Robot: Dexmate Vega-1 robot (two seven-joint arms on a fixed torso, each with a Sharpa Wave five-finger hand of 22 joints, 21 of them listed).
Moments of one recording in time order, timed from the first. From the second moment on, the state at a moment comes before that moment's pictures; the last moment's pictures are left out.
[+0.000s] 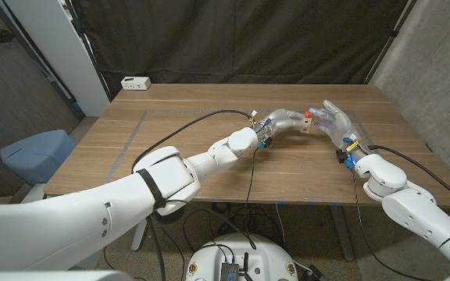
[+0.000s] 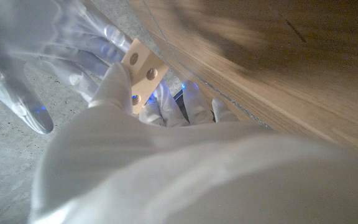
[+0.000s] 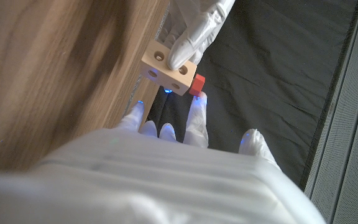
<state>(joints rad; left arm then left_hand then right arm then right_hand) 0.25 -0.14 0.95 -0.38 -0.13 -0.60 -0.04 0.87 0.10 0.32 -0.21 0.21 0.85 -0.13 0.19 0.20 0.82 -0.20 0.31 0.59 0.50 -0.05 0.26 0.29 0.15 0.12 0.21 0.18 -1.28 -0.78 -0.13 -1.85 0.66 0.13 -0.15 0.09 0.08 0.33 -0.10 0.20 0.64 -0.02 0.21 0.18 -0.06 0.00 0.20 0.18 -0.15 0.13 0.21 0.20 0.11 0.15 0.19 0.17</state>
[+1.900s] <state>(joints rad) 0.28 -0.13 0.94 -0.40 -0.10 -0.66 -0.03 0.87 0.10 0.31 -0.20 0.20 0.86 -0.12 0.20 0.20 0.84 -0.19 0.31 0.60 0.52 -0.05 0.26 0.29 0.16 0.12 0.21 0.18 -1.36 -0.75 -0.08 -1.88 0.66 0.21 -0.14 0.09 0.08 0.35 -0.11 0.20 0.77 -0.01 0.22 0.19 0.04 0.01 0.22 0.18 -0.09 0.12 0.21 0.20 0.15 0.14 0.20 0.17</state>
